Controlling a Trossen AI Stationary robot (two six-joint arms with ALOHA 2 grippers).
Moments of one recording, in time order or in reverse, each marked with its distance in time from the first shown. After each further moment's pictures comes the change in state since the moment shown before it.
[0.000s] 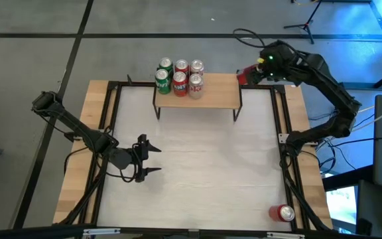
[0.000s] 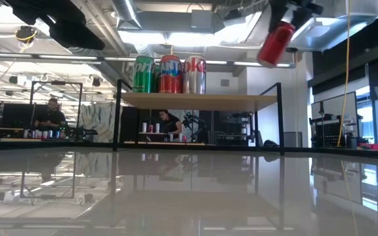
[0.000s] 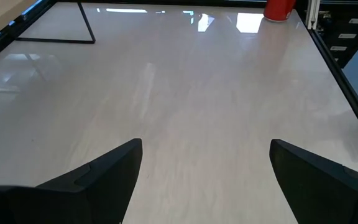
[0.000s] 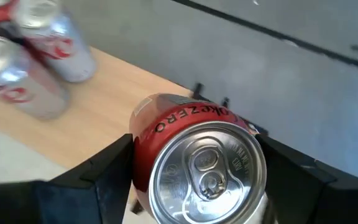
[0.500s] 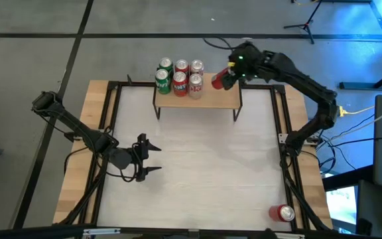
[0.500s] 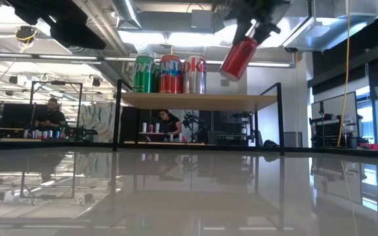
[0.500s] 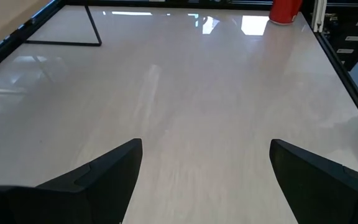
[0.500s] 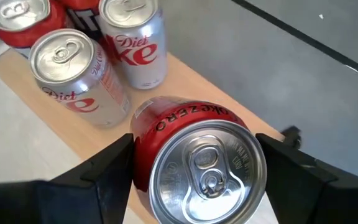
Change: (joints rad) left arm 0.000 0.000 0.000 0.002 -0.023 0.002; right arm 0.050 0.200 0.000 0.238 -0.149 -0.141
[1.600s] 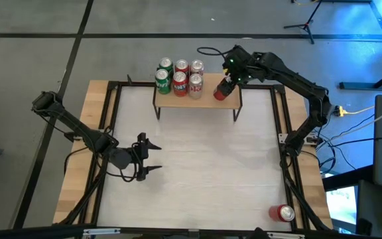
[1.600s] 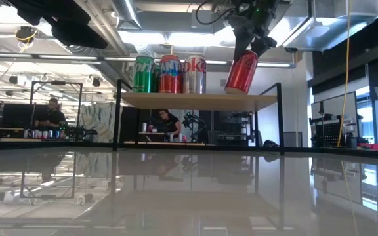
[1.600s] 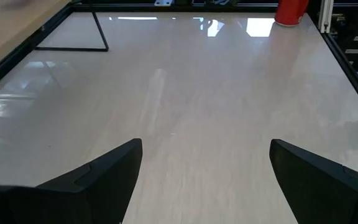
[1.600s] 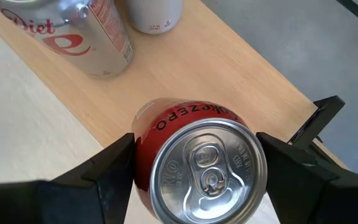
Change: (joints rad) left arm 0.000 0.000 0.000 0.005 -0.027 0.023; right arm -0.013 0.089 0.000 -0.101 -0.104 -0.064
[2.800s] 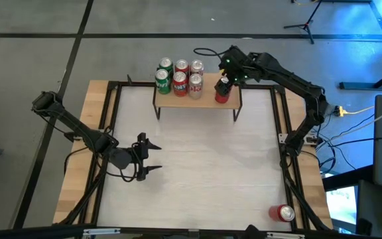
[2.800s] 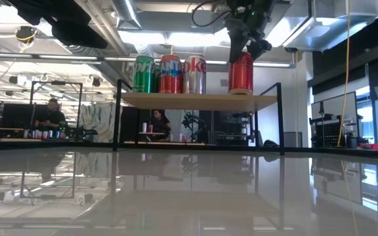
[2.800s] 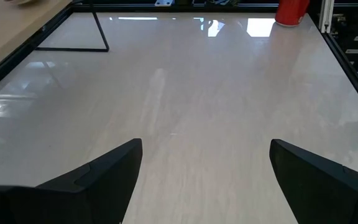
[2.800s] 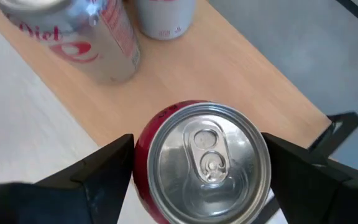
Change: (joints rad) left arm 0.000 0.000 0.000 0.000 -0.002 0.001; right arm 0.000 0.039 0.004 0.032 -0.024 -0.025
